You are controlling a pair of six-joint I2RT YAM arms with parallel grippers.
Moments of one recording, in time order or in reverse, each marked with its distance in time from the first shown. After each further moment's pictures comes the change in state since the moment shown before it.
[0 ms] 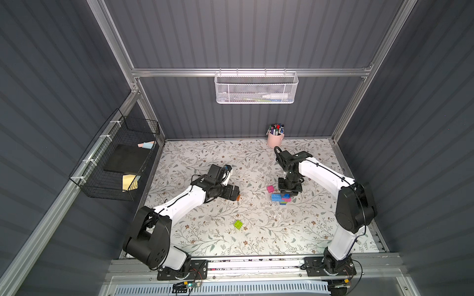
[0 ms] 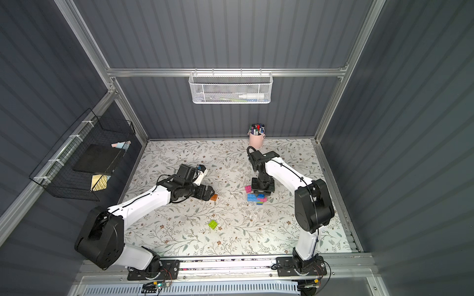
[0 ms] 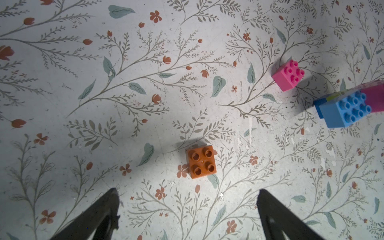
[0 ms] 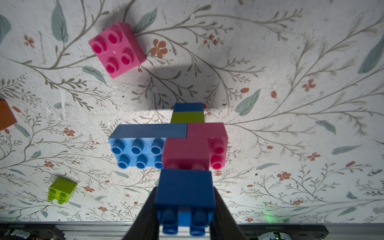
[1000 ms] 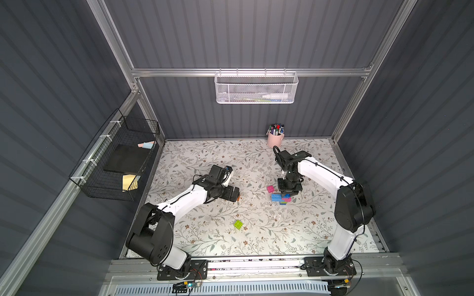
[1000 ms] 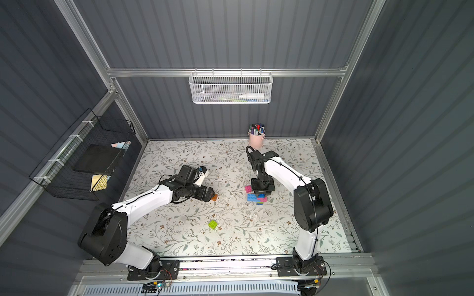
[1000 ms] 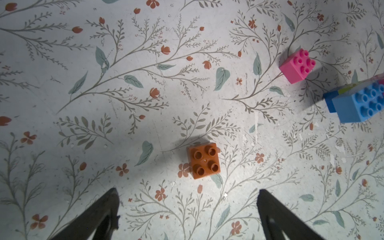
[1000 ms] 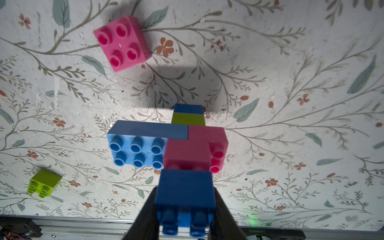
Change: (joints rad) left arm 0.000 0.036 0.000 0.000 0.003 0.014; right arm 0.002 0.012 -0.008 0.008 0.012 -0.104
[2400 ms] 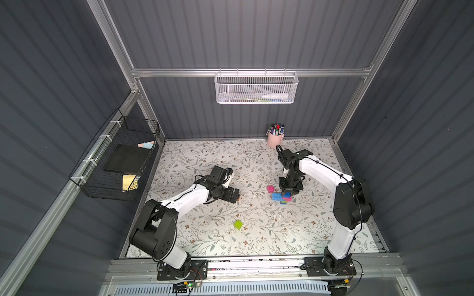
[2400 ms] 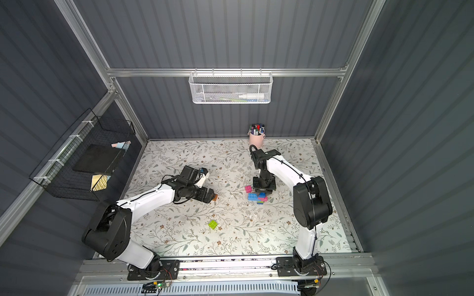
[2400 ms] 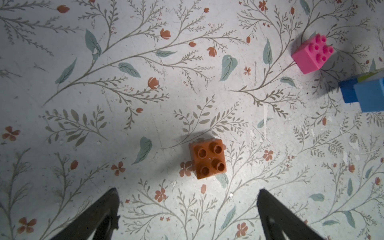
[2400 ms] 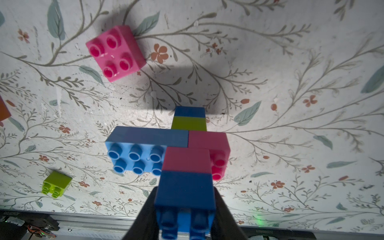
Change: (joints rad) left arm 0.000 0.037 0.000 -0.003 0.000 0.009; right arm -0.042 0.042 0.021 -0.008 -0.046 0.005
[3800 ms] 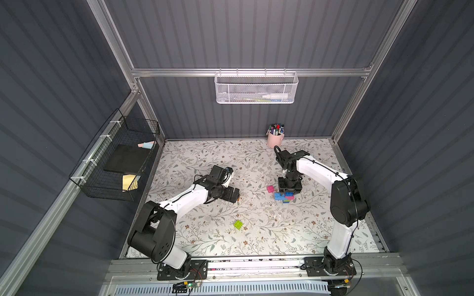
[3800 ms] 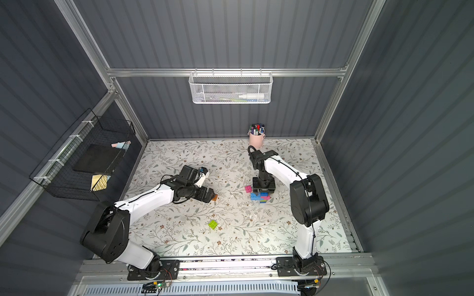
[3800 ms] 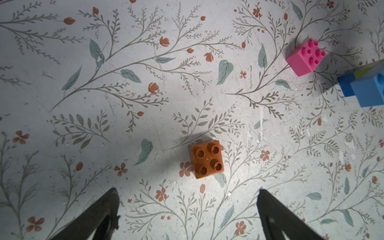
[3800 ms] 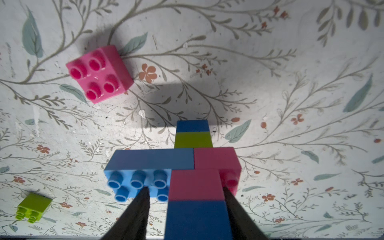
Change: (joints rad) left arm 0.000 -0.019 0.000 0.000 -0.001 0.008; right arm 0.006 0.017 0.015 0.033 0.066 -0.011
